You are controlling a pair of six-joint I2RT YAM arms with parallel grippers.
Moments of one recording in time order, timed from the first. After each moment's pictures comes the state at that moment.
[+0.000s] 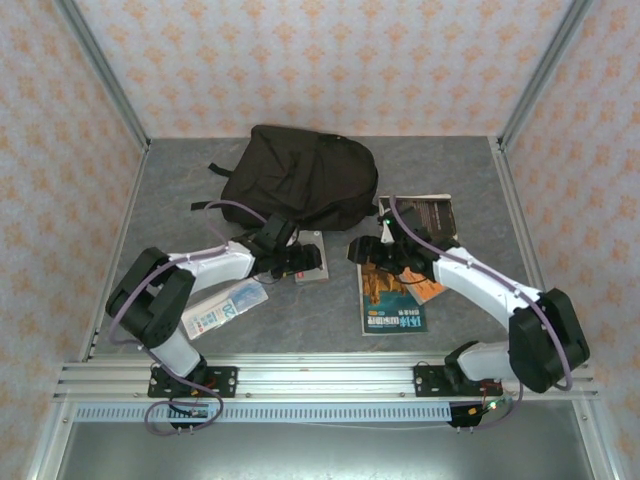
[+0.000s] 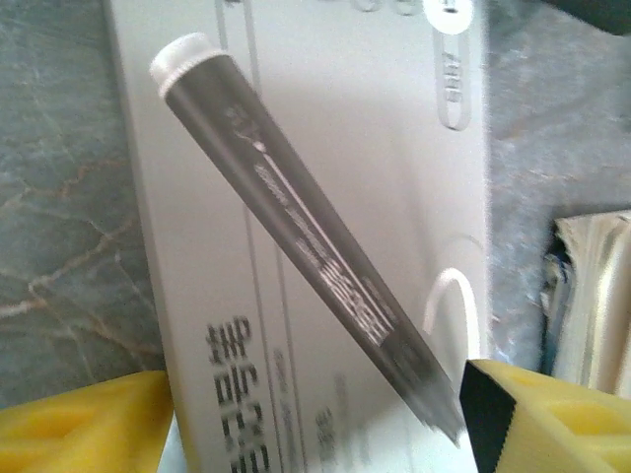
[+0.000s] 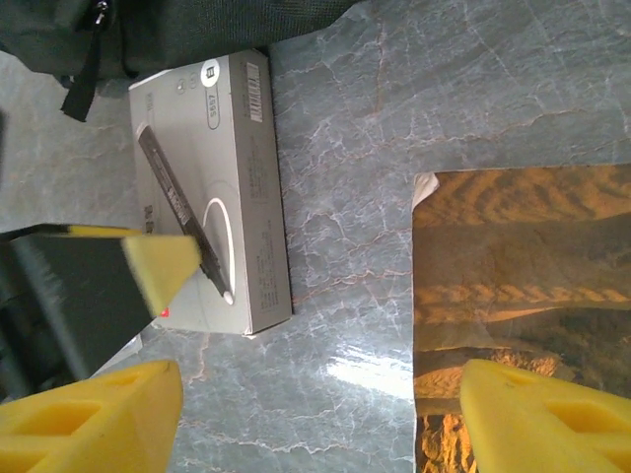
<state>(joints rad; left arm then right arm) -0.55 1.60 0.85 -0.23 0.18 -0.79 0.51 1.33 0.83 -0.43 -0.29 0.68</state>
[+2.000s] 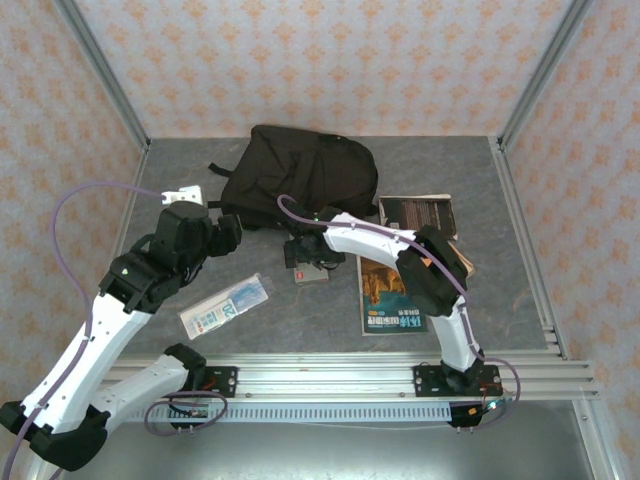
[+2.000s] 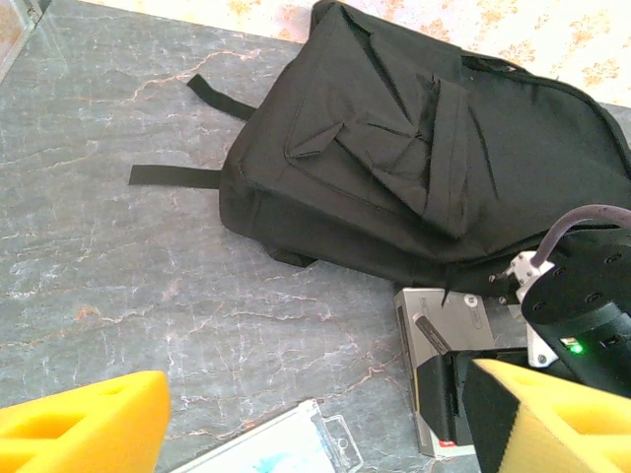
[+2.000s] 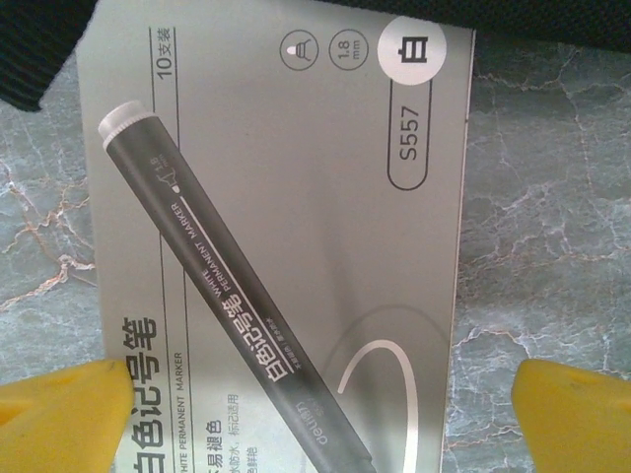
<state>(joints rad) -0.46 0.88 1.14 -0.93 -0.37 -0.51 0.89 2.06 1.60 -0.86 0.14 0.71</state>
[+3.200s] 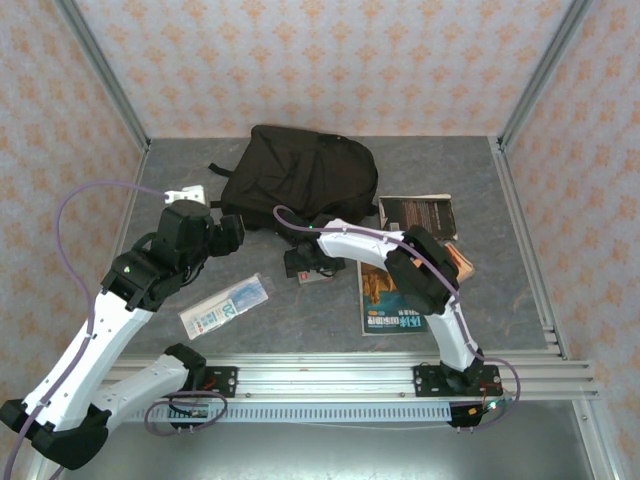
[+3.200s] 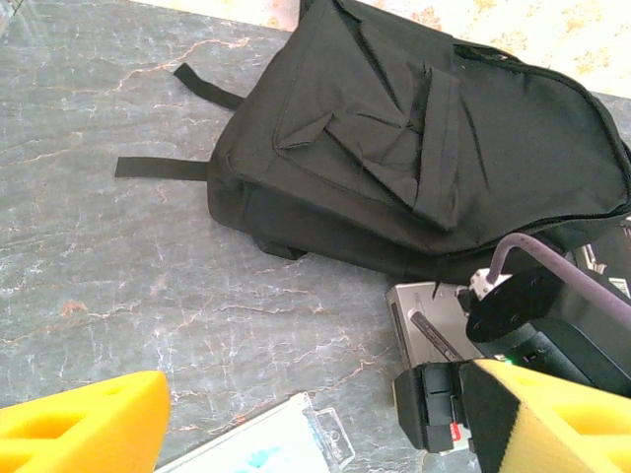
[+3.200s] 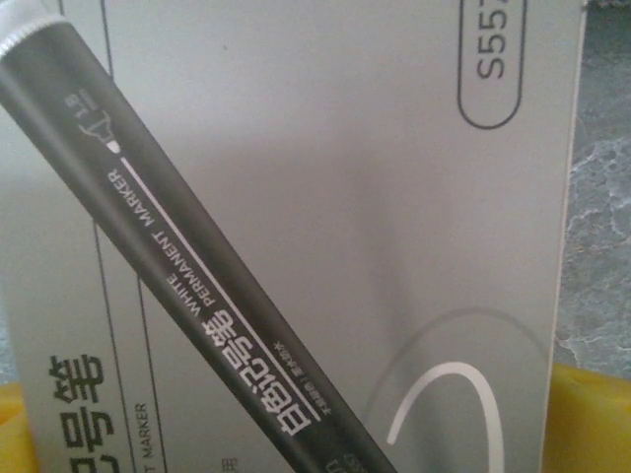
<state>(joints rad) -0.45 0.89 1.13 -0.93 -0.33 -0.51 0.91 2.11 1.58 -0.85 0.14 0.70</state>
